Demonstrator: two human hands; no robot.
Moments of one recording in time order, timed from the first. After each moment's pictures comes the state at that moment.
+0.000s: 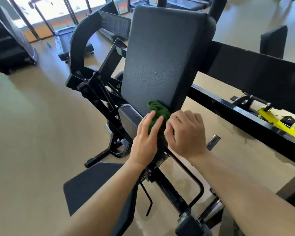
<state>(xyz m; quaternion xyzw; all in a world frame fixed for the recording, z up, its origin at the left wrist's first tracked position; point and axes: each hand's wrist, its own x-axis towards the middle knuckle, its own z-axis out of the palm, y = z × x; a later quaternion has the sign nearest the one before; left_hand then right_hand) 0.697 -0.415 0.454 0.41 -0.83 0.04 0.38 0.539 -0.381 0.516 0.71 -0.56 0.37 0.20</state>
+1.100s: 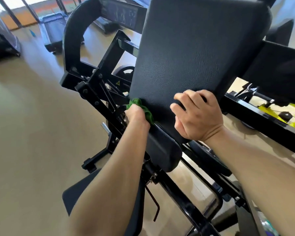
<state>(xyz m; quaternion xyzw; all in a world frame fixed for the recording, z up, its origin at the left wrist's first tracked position) 0.716 -0.558 0.524 0.59 -0.06 -0.58 0.56 0.556 -0.471 0.548 0.77 -0.47 0.20 0.39</state>
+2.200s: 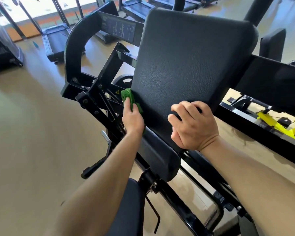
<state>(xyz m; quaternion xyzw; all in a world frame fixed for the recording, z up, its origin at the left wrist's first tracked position) 0.731 -0.567 0.509 0.64 -0.43 -0.39 0.51 0.557 -0.469 0.549 0.77 -0.47 0.21 0.38</state>
